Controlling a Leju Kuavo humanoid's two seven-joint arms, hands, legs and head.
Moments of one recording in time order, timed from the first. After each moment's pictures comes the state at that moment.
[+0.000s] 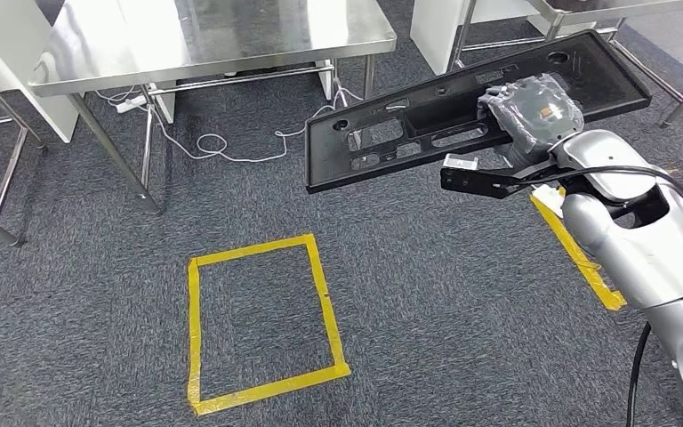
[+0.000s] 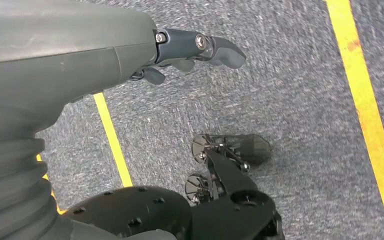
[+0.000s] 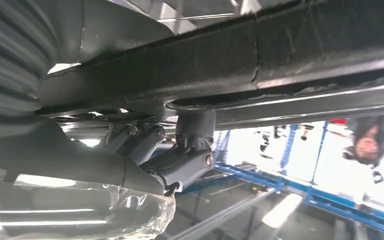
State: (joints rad) left arm -0.09 -0.13 0.98 -0.21 -0.76 0.14 -0.35; right arm -0.98 -0.50 0.83 -1.34 0.86 0.03 -0.18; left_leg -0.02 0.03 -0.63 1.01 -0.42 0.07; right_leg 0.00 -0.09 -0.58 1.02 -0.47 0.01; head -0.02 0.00
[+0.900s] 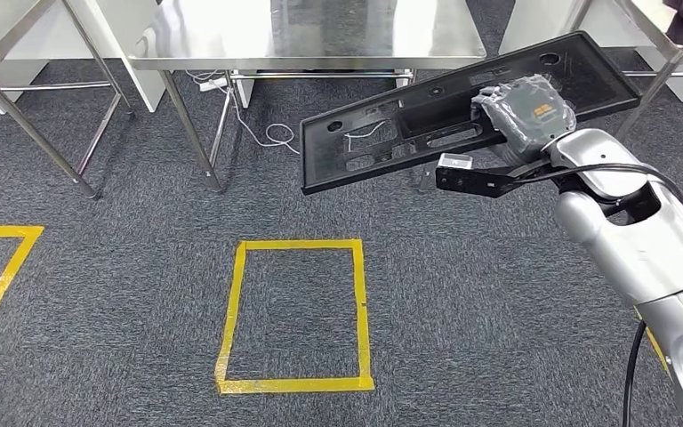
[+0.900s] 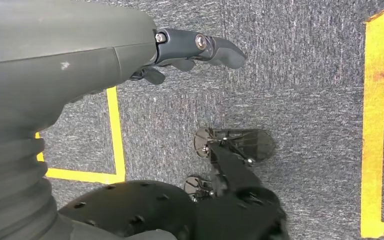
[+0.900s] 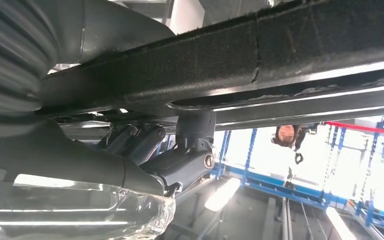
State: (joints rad) left arm -0.09 -0.13 0.99 -0.21 -0.76 0.15 -0.35; right arm -1.00 -0.49 0.85 -1.31 0.85 0.02 -0.18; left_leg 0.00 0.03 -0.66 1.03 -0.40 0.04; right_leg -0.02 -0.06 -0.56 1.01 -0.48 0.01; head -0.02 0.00
